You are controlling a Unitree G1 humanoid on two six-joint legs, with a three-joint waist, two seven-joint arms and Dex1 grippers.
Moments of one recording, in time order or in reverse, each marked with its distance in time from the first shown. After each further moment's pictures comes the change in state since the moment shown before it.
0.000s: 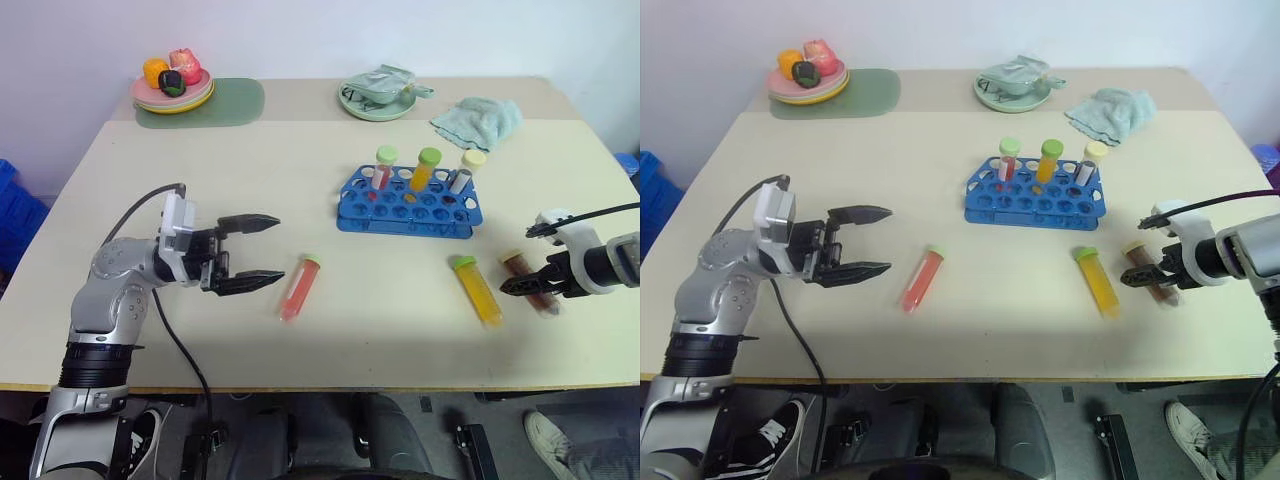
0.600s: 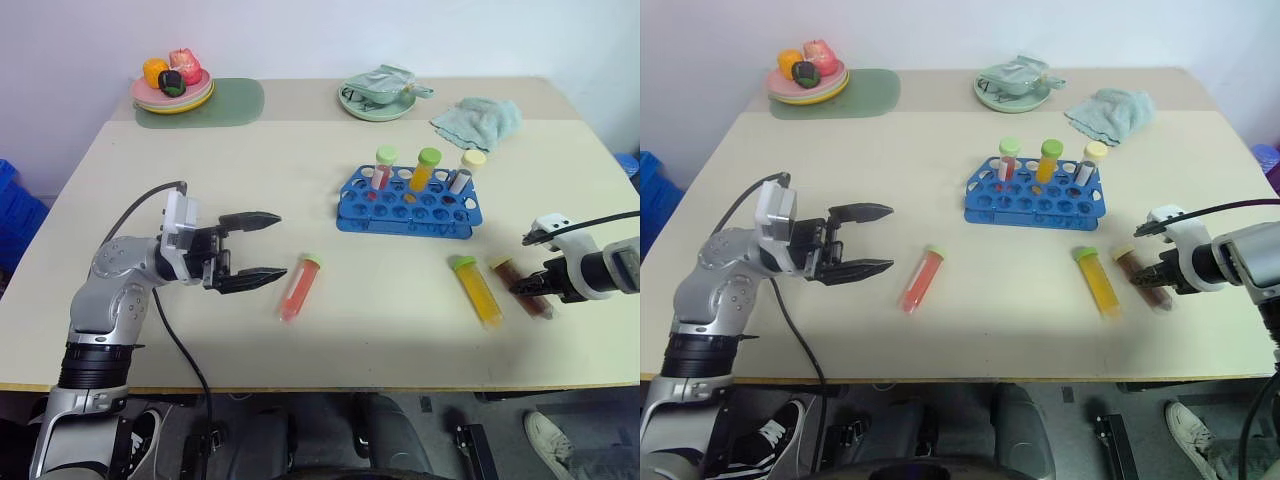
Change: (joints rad) left arm 0.000 0.000 0.000 -0.021 -0.002 0.022 0.031; right arm 0.065 0.004 -0.038 -0.068 -0.008 -0.009 -0.020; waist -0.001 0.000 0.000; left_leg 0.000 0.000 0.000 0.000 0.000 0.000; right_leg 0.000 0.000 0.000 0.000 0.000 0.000
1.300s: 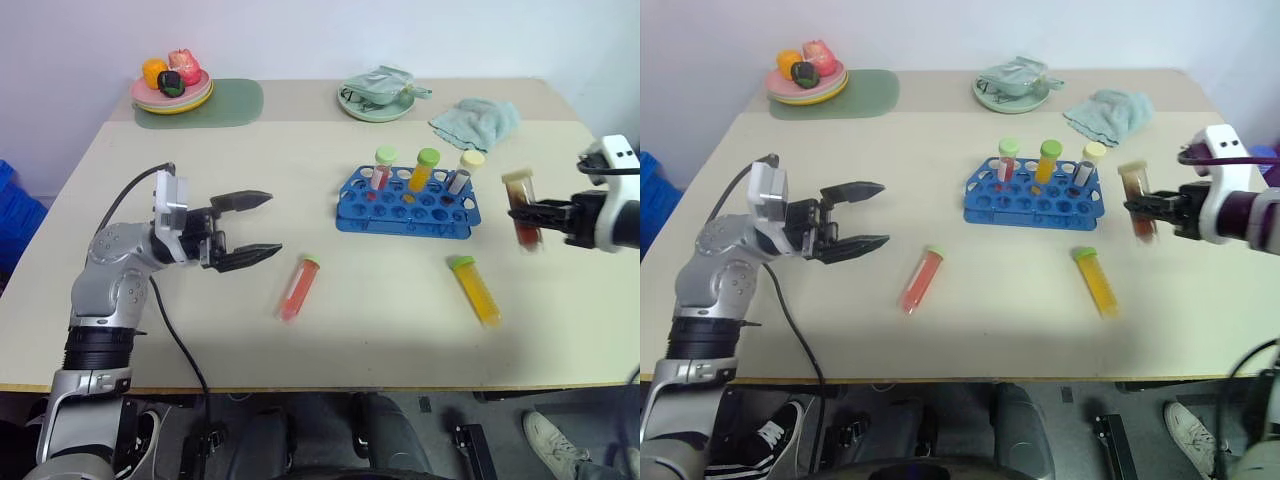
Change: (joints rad) left arm -0.102 -0.013 0.016 0.122 0.007 -0.060 0.018; right arm -0.020 0.268 -0.591 -0.269 0.145 0.085 -0.225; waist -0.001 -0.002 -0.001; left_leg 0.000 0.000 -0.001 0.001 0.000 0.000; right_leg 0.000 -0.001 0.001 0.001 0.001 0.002
